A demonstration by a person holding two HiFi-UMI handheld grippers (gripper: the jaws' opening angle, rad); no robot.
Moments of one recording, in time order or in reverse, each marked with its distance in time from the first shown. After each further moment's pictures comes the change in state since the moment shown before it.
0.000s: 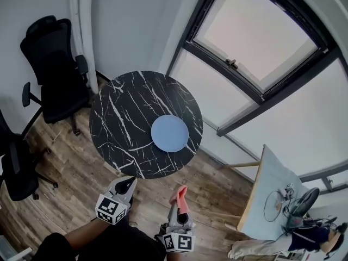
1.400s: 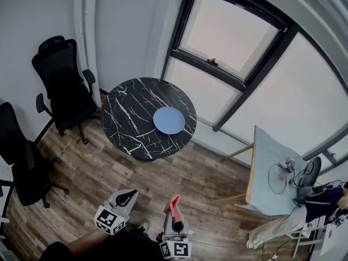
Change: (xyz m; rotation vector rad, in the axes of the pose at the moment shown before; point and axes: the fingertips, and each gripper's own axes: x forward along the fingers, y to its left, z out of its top) left arm -0.222 -0.141 -0.042 0.117 -0.093 -0.154; right arm -0.251 0.091 -0.031 0.024 -0.090 -0.004
